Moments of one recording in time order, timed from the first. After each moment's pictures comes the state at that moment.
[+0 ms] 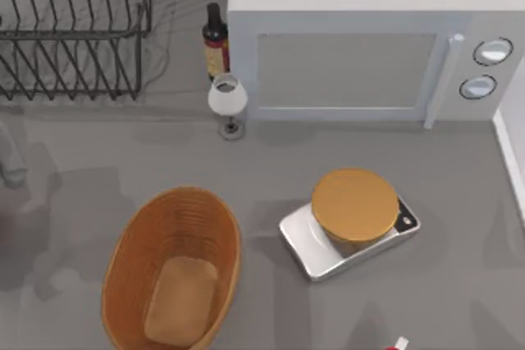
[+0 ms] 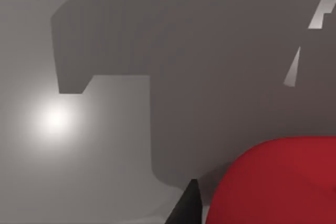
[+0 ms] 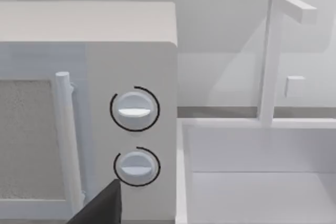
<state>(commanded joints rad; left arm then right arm) 0.21 1.93 1.10 -0.74 0.00 1.27 0.00 0.00 0.00 0.00 0.00 0.00</state>
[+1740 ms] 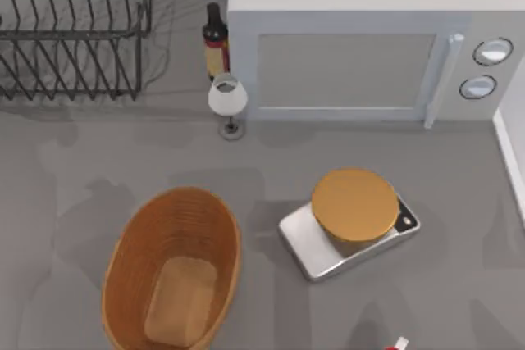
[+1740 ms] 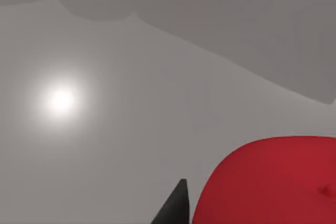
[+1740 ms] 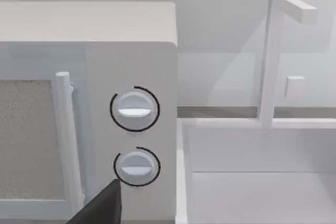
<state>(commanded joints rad) 0.17 1.75 1.52 -1.34 0.01 1.20 0.00 0.00 0.00 0.00 0.00 0.00</state>
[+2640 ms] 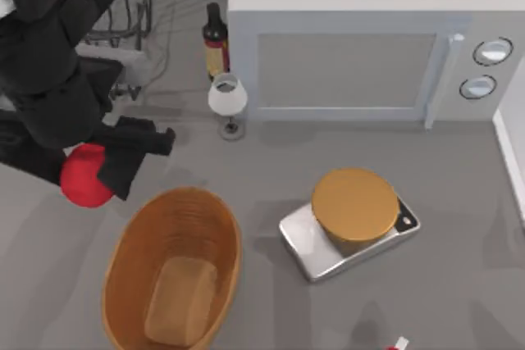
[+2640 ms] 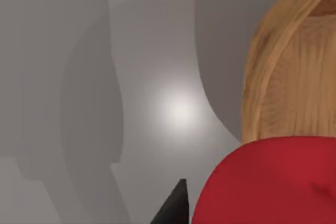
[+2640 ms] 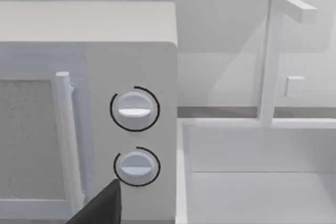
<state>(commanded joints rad) -0.39 1.62 1.38 -1.34 0.09 -0.12 0.00 0.00 0.00 0.00 0.00 0.00</state>
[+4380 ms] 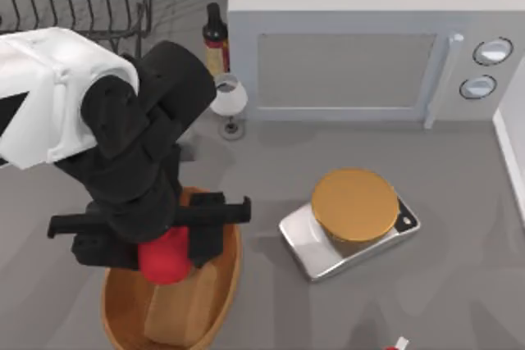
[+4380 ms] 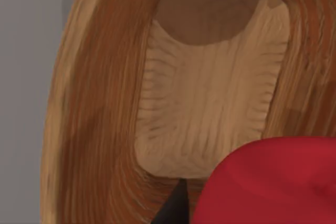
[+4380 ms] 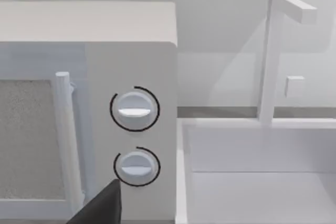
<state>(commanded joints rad) -0.64 1.56 1.07 -1.01 0.11 -0.62 0.00 0.00 0.00 0.00 0.00 0.00</state>
